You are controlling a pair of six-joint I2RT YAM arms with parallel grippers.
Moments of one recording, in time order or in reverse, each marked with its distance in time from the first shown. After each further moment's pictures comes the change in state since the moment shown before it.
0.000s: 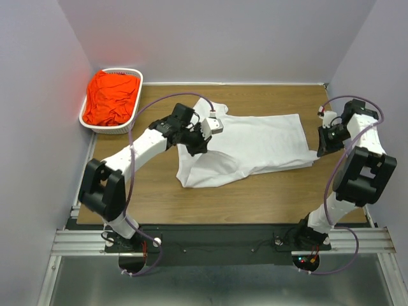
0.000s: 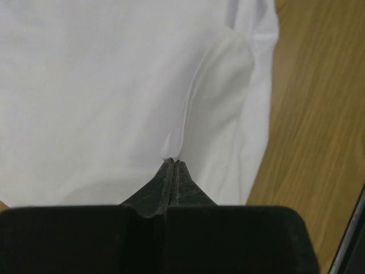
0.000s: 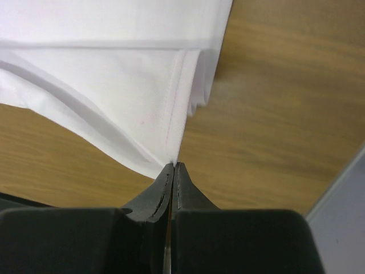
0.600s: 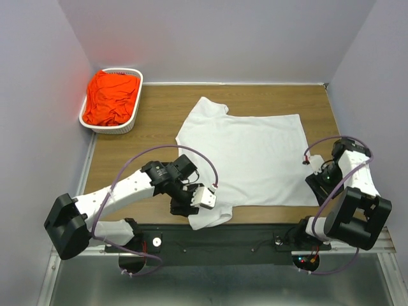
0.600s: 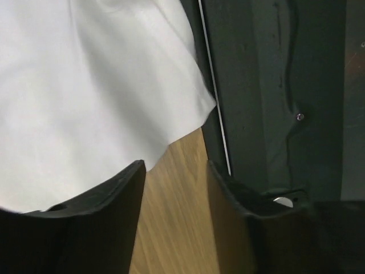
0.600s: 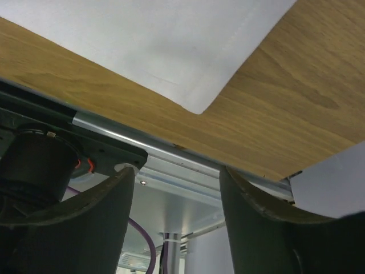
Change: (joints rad) left arm -0.340 -0.455 -0.435 -0.381 -0.040 0.320; right arm -0.017 -0.454 -0.555 -0.131 0.307 -0.397
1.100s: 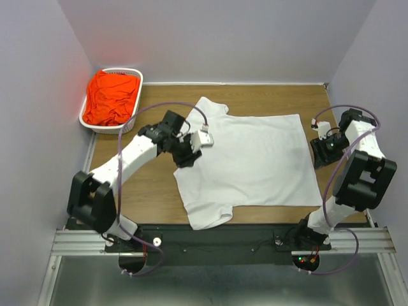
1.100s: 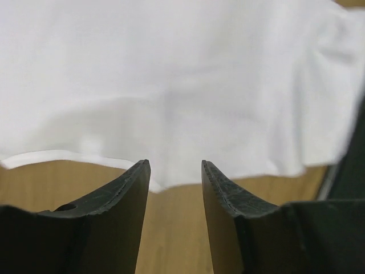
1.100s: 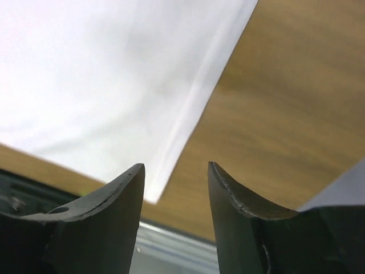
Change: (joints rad) left arm 0.327 0.211 0.277 0.102 -0.016 -0.077; right arm 0.003 0.331 0.387 0.086 -0.239 0.153
